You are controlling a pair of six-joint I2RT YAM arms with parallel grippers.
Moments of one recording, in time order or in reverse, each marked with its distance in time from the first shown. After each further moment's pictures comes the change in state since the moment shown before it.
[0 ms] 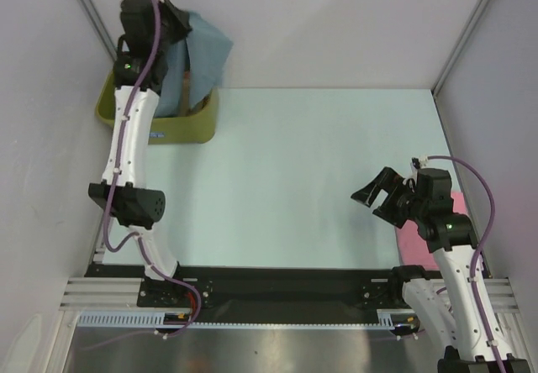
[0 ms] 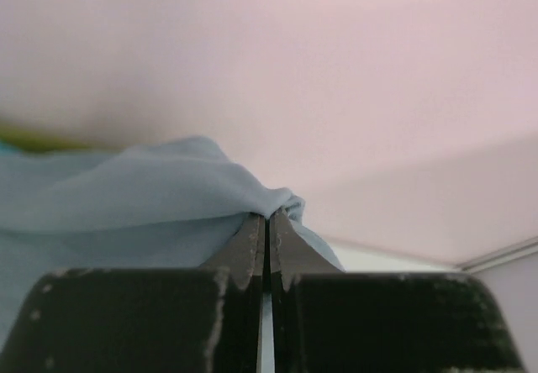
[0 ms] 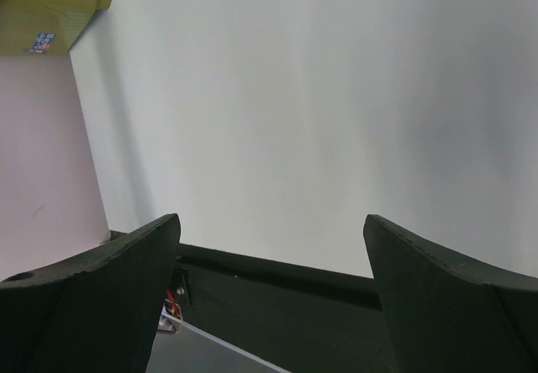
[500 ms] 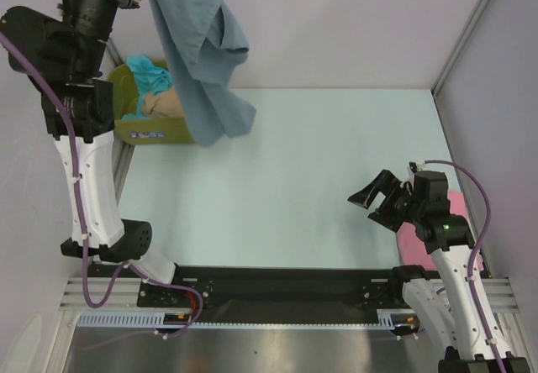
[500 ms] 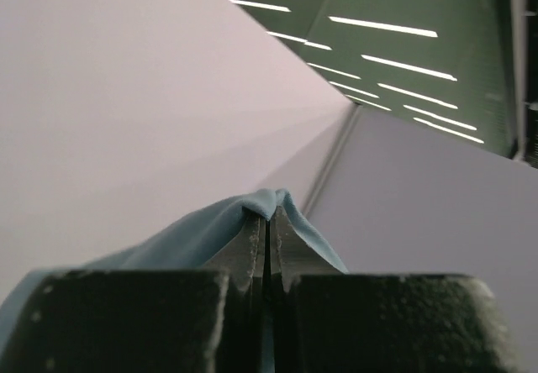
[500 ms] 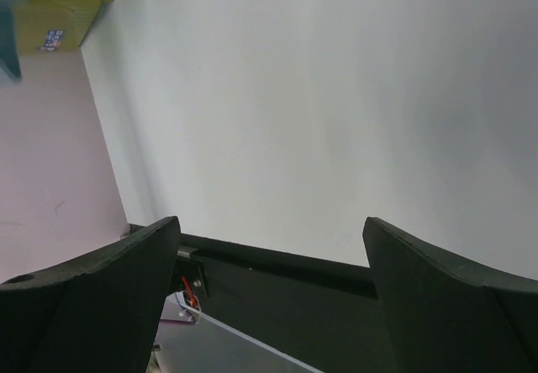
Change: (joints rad) left arm 0.011 -0.262 0.237 0.256 0.360 -0.318; right arm 0.006 -0.011 -0.035 0.011 -0.036 0.056
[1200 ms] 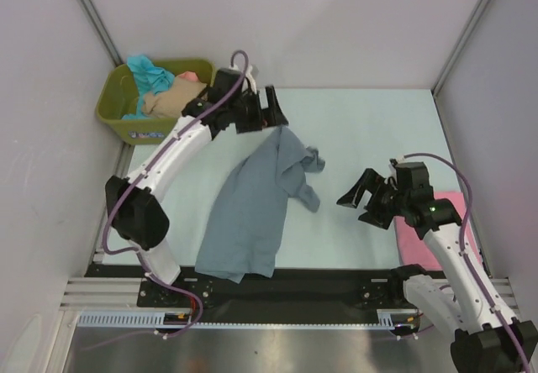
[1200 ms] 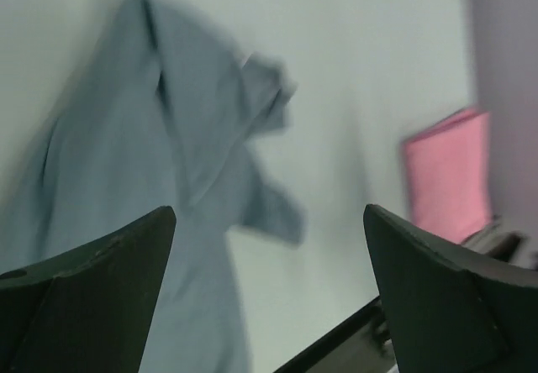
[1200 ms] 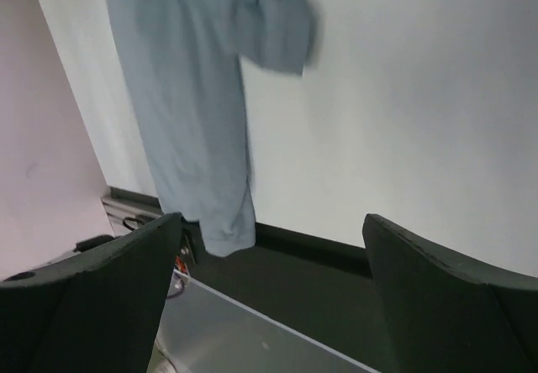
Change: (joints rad) left arm -0.333 0.105 -0.793 -0.360 0.008 0.223; right arm 0.101 0.143 0.000 0.031 0.003 0.013
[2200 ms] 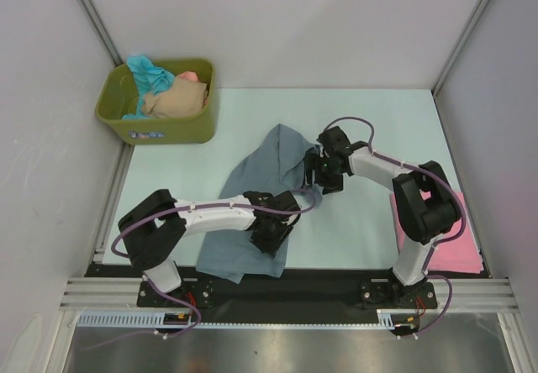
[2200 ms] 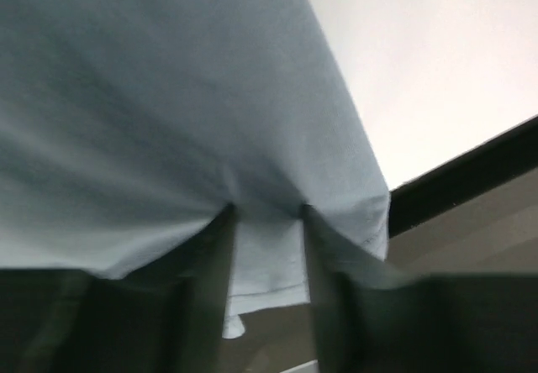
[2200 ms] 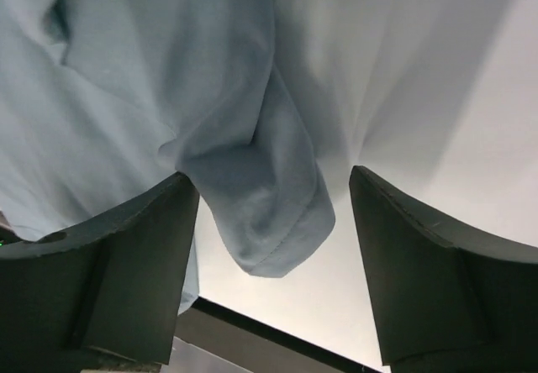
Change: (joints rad) left arm -0.594 -0.051 -0.738 -0.100 -0.231 0.098; right arm 0.277 0.986 0.426 0.276 0.202 -0.255
